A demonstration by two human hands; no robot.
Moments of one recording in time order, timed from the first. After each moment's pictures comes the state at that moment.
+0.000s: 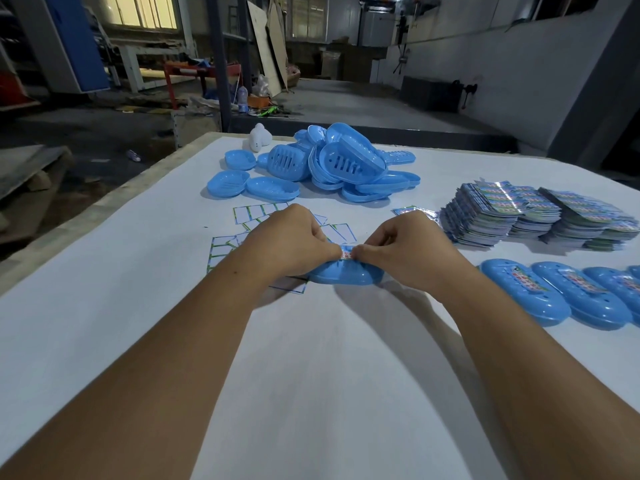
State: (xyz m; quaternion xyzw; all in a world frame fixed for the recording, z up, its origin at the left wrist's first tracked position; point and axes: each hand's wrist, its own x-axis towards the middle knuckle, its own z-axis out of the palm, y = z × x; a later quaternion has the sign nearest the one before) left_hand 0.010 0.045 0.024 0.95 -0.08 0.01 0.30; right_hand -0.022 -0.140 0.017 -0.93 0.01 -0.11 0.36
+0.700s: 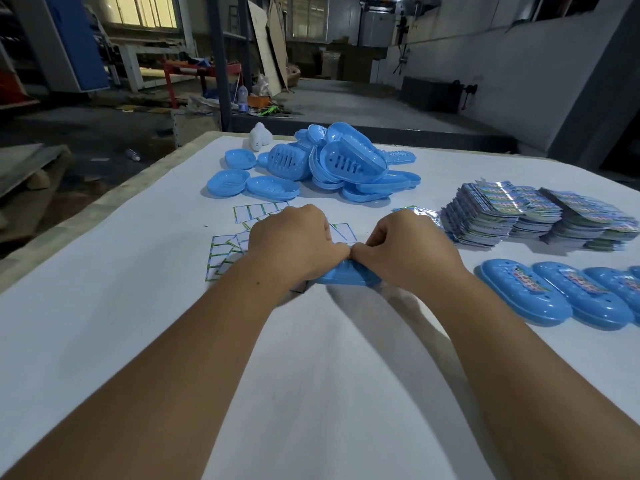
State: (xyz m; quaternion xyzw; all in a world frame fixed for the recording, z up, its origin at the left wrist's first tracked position) left_hand 0.002 0.033 0.026 0.98 -0.09 0.09 0.16; right_hand -0.024 -0.126 0.018 -0.97 0.05 -0.17 0.18
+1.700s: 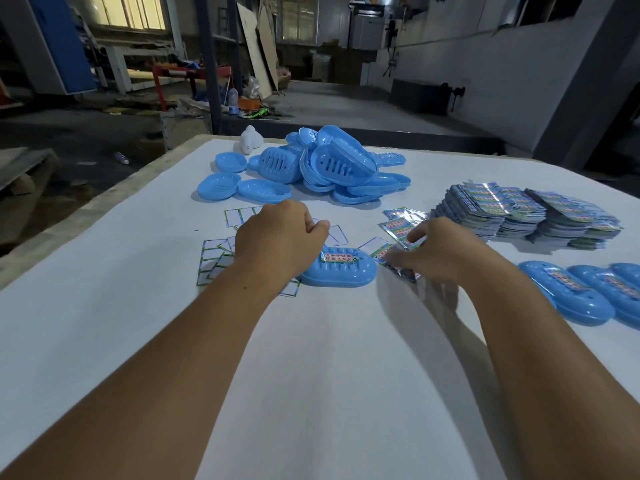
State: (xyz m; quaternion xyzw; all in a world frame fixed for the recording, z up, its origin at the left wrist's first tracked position) left_hand 0.013 0.036 0.015 0.96 -0.05 0.19 0.22; right_hand -0.024 -0.184 0.029 -0.97 0.14 -0.04 0.17
